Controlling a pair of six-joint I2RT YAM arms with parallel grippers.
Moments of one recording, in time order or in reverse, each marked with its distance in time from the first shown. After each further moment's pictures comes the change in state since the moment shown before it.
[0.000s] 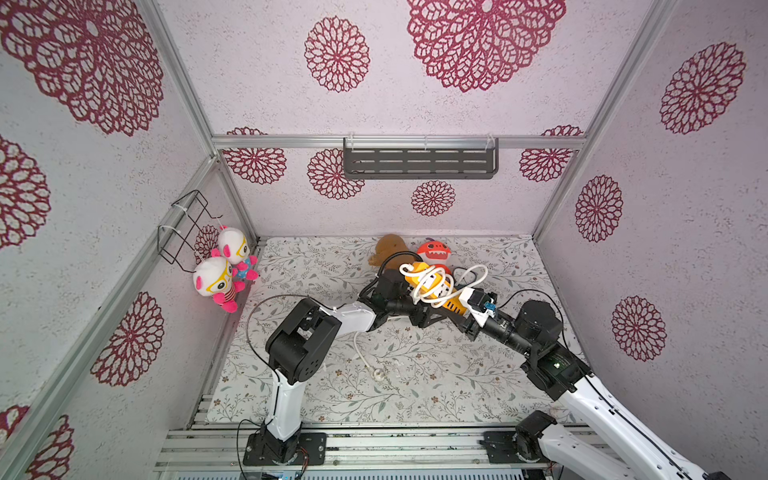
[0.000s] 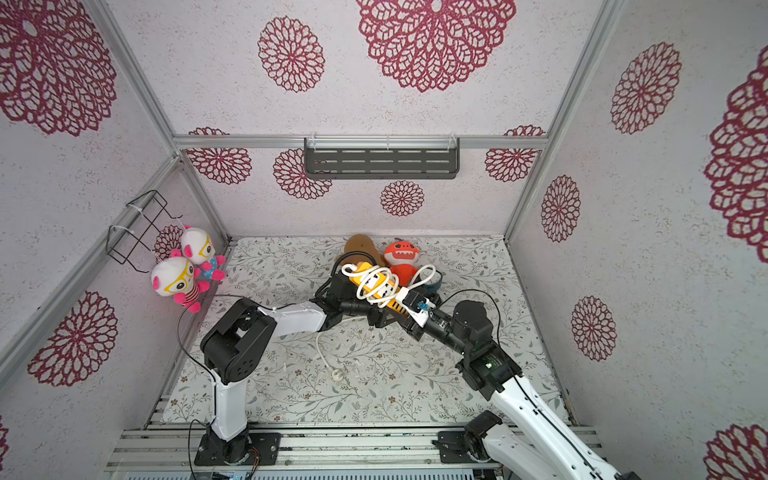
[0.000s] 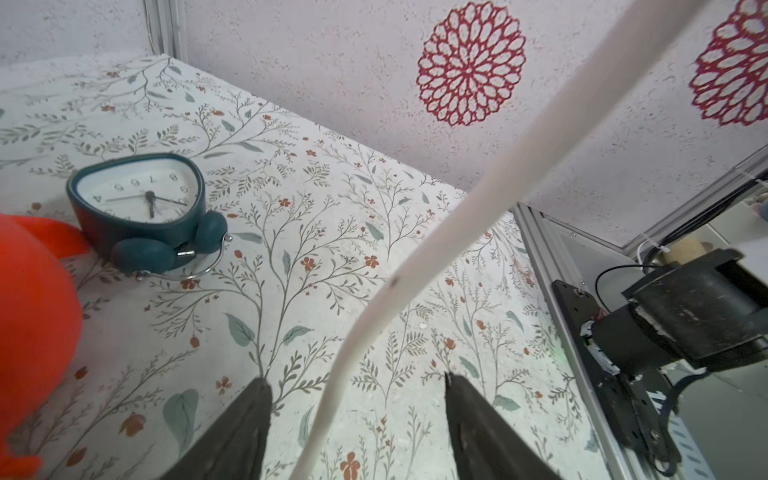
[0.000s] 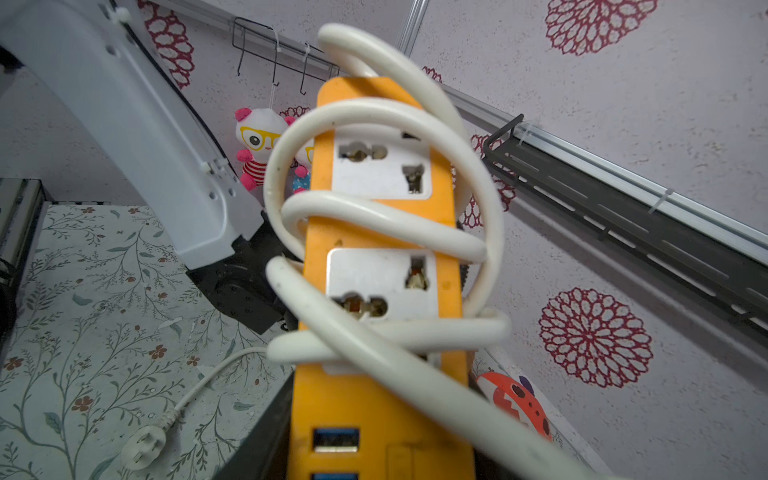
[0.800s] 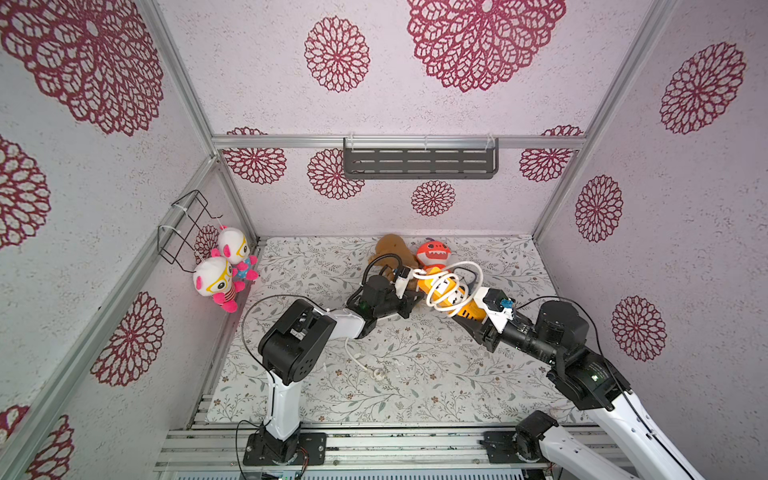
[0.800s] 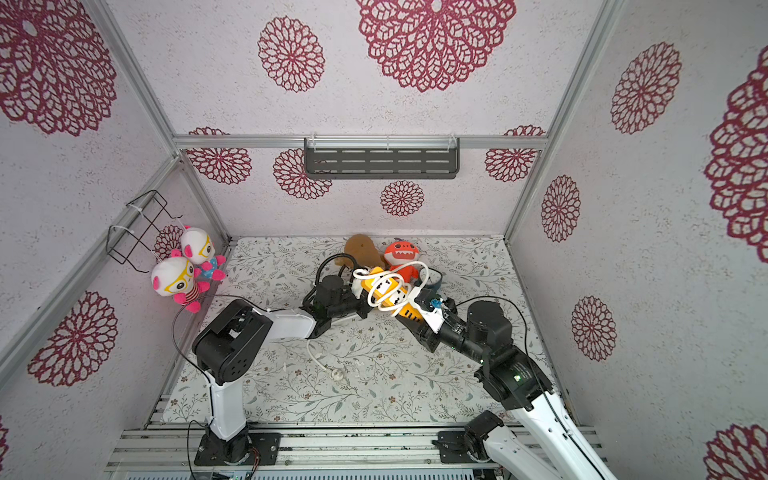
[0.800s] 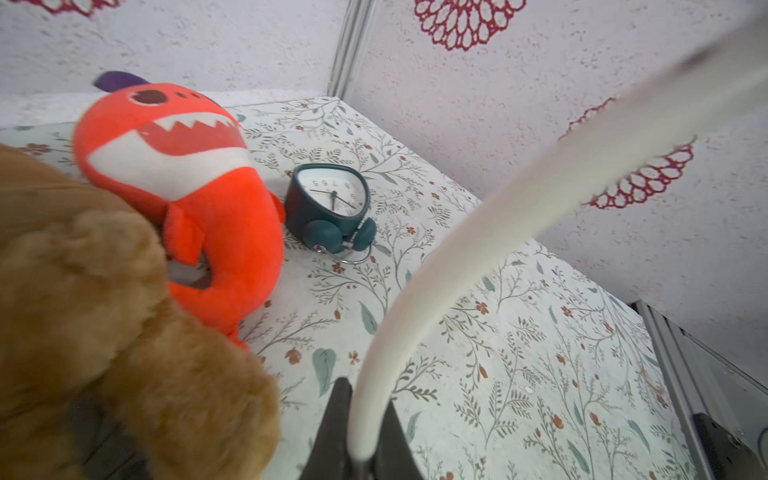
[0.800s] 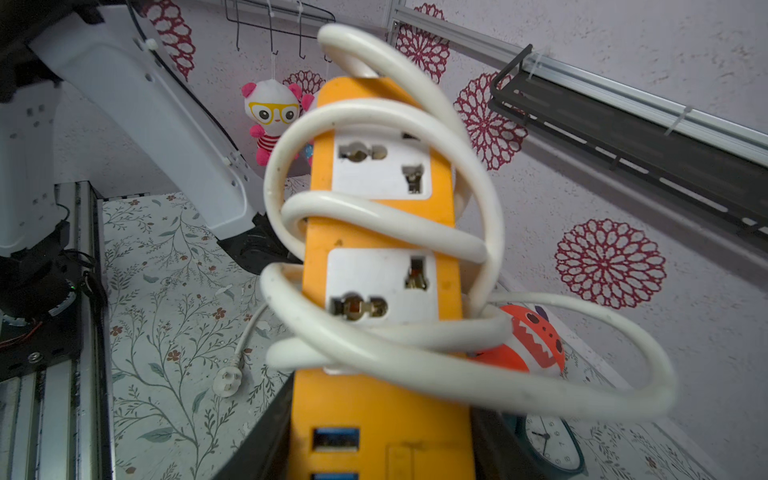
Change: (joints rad) left arm 0.066 -0.097 -0.185 0.206 -0.327 -0.193; right arm -0.007 -0.103 0.188 -0.467 0.057 0.073
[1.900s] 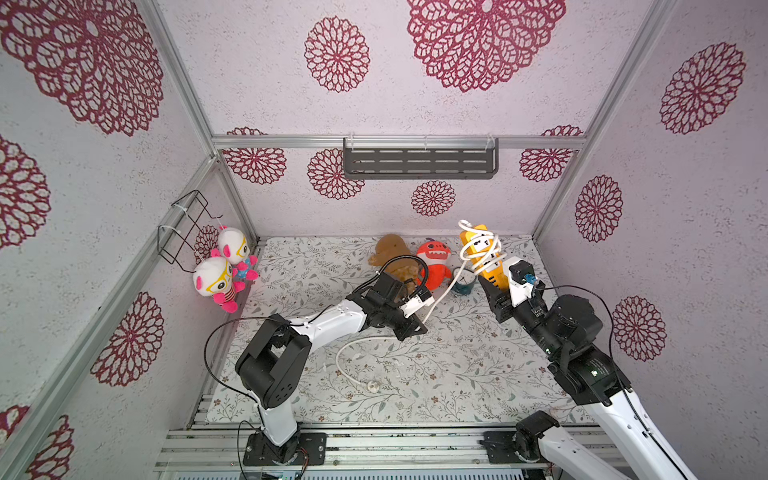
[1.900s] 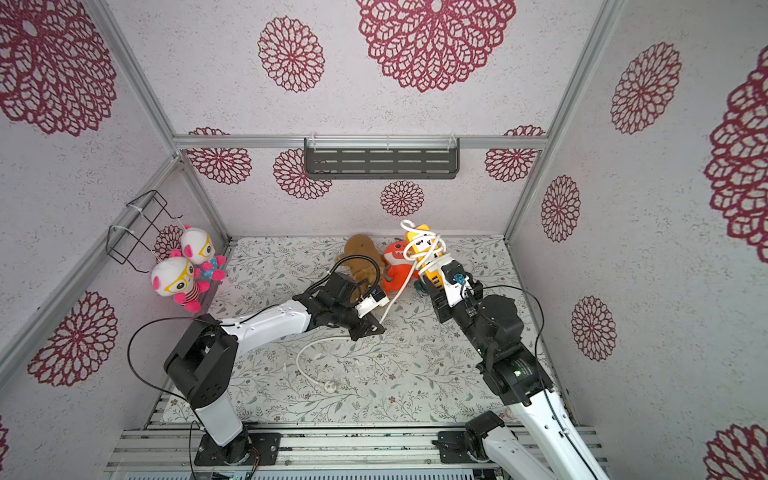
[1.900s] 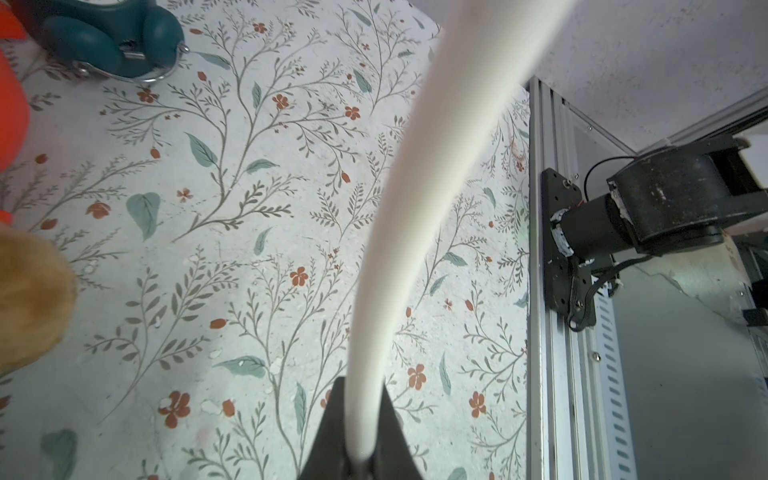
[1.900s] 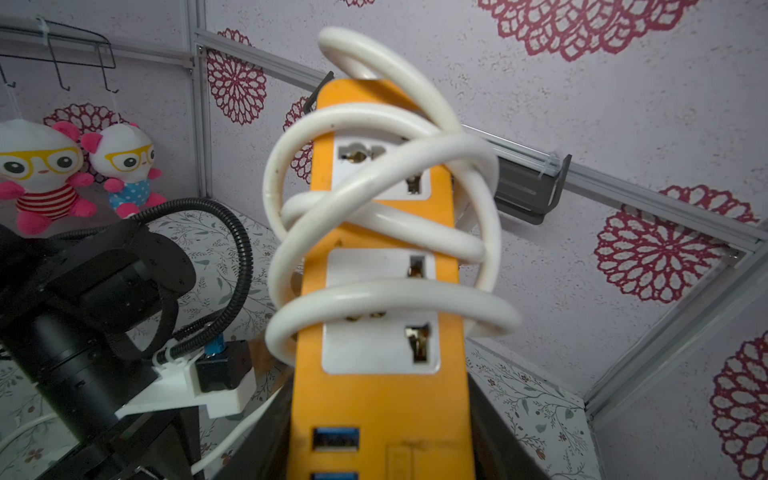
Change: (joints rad) left arm -0.097 -0.164 0.198 -0.955 0.232 0.417; right arm -0.100 0.019 -0.042 0.254 0.359 0.080
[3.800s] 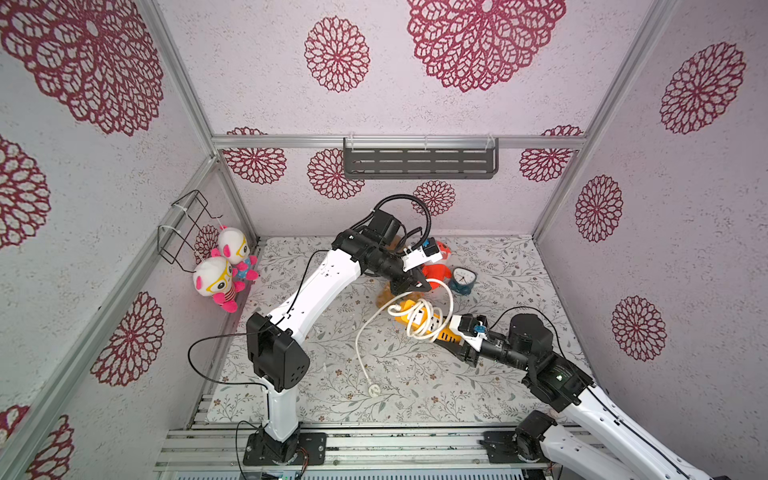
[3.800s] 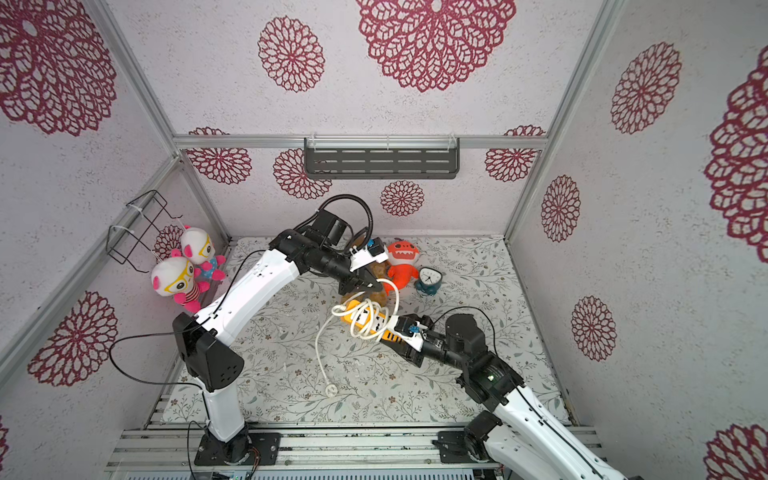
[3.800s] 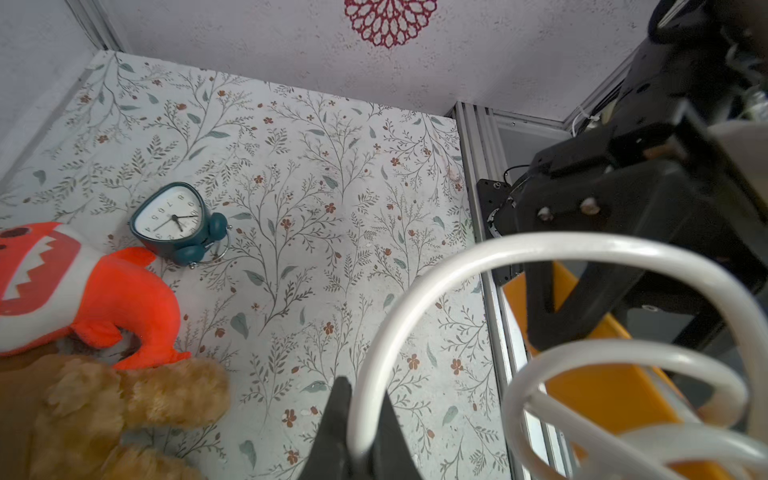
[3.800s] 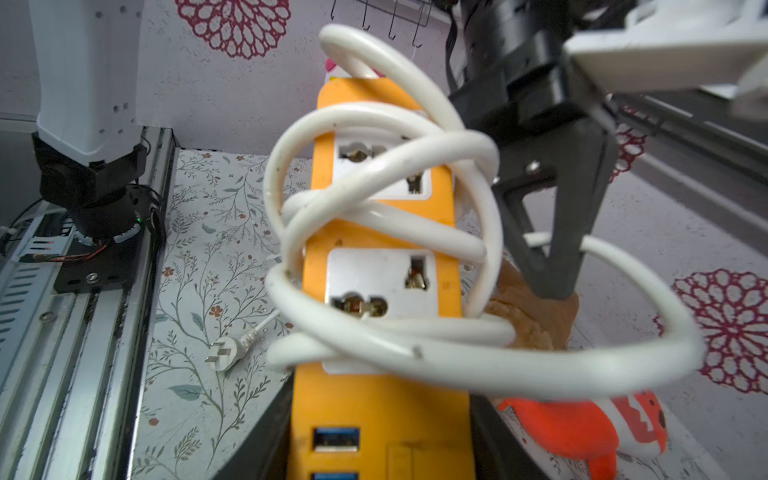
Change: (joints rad) left arm 0.106 0.122 0.765 -0.719 0.143 0.401; right arm 0.205 -0.008 -0.226 0.042 -0.473 -0.184
